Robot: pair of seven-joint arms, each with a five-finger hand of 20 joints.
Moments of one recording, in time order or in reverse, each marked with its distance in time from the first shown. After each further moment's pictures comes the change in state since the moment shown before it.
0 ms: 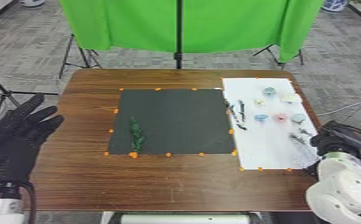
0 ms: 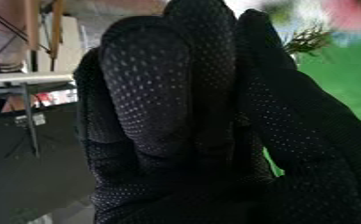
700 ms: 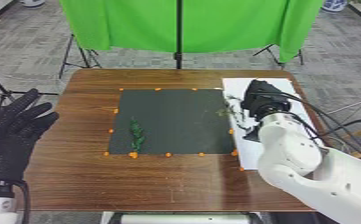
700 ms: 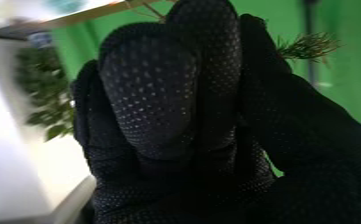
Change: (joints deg) left arm 1.3 0.0 -2.8 -1.2 0.1 0.3 -0.8; right arm 47.1 -8.8 -41.0 0.0 4.8 -6.0 -7.5
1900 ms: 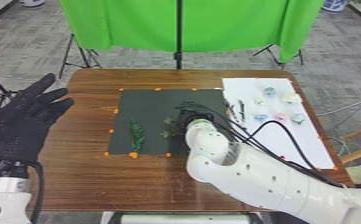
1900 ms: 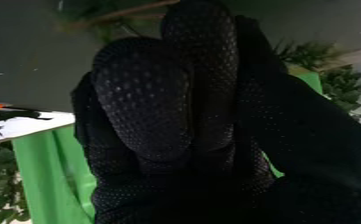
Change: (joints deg) left arm -11.3 2.2 5.5 3.3 1.0 -3.1 -3.3; right arm 4.5 -29.1 -7.5 20.2 4.7 -11.3 1.6
